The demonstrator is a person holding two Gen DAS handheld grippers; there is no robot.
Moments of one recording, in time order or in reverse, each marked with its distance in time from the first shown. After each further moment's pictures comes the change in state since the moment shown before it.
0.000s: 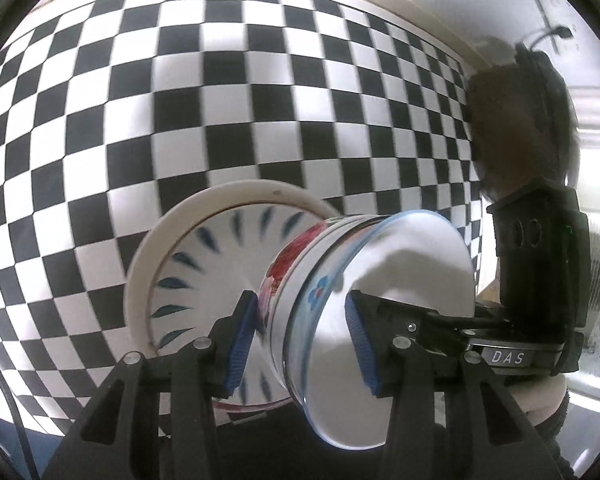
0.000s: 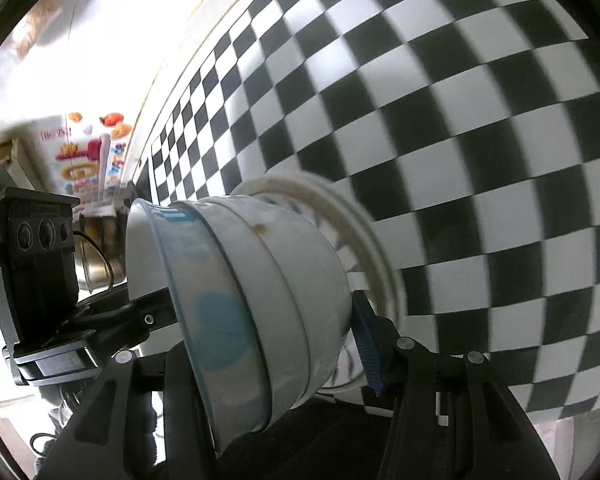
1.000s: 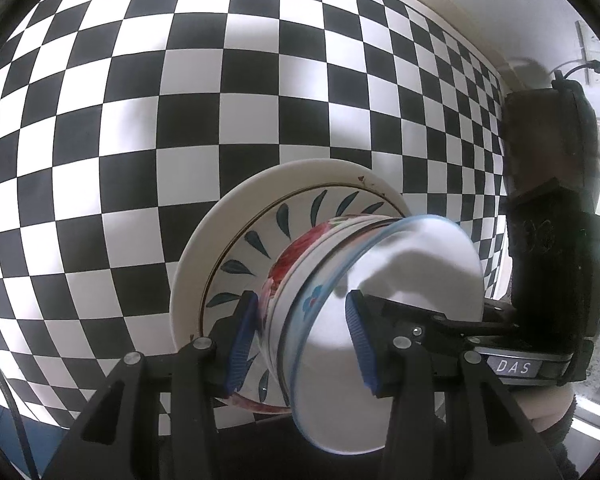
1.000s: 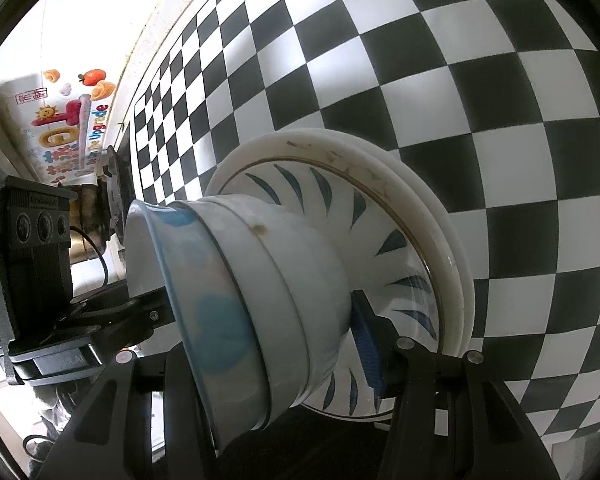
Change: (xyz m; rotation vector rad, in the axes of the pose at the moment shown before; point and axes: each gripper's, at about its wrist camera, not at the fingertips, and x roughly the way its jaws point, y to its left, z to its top) left arm 0.016 0.042 -0.008 -0.097 0.014 0.008; right arm 0.060 0.025 0.016 -0.043 0.092 -0.063
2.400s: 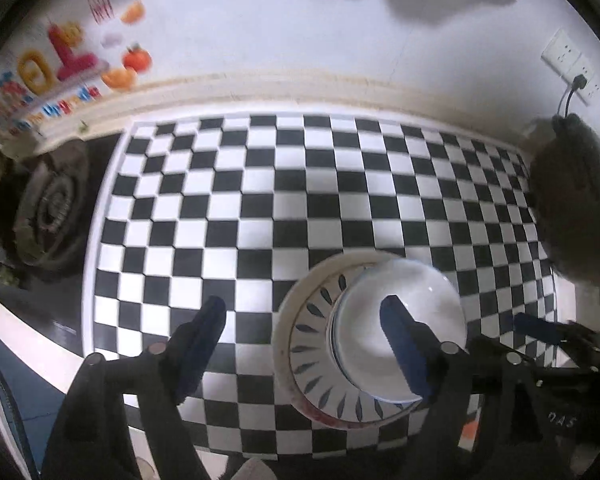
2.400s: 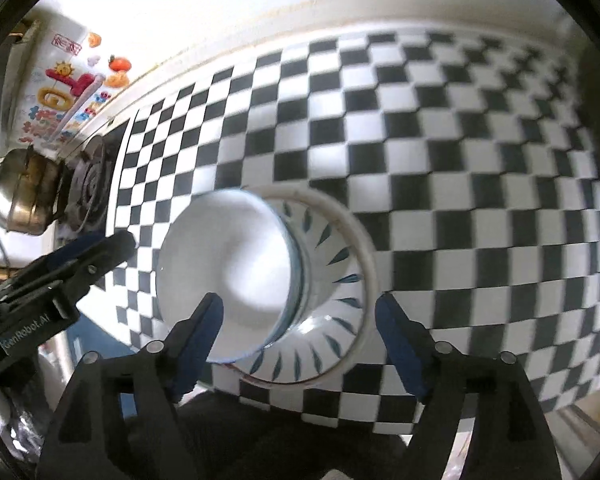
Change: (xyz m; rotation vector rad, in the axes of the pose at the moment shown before) left arm -0.097 -0.037 -0.074 0.031 -0.543 0.386; right arm -0.103 0.071 -0.074 -0.254 -0.335 -0.414
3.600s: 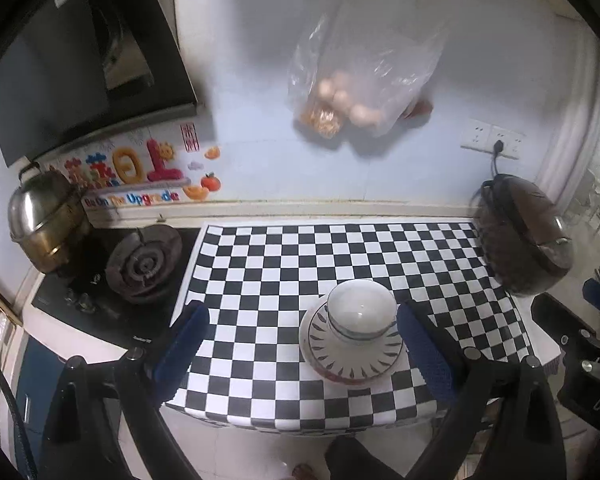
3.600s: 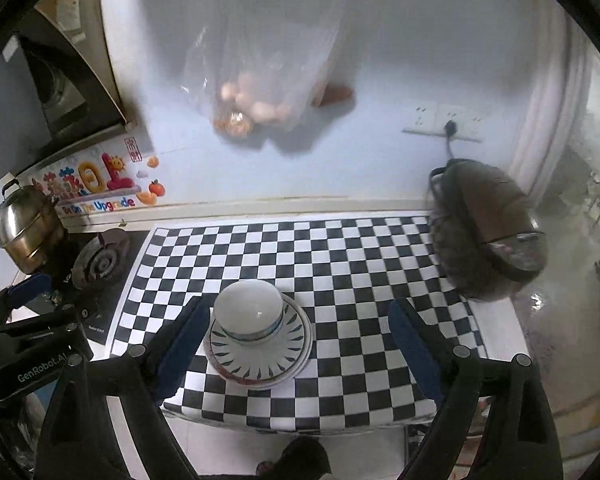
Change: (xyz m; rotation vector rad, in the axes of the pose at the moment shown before) left arm -0.235 -0.009 -0.136 0.047 -0.457 0.056; right arm -0.265 0.099 -0.192 -0.063 -0.643 -0.260
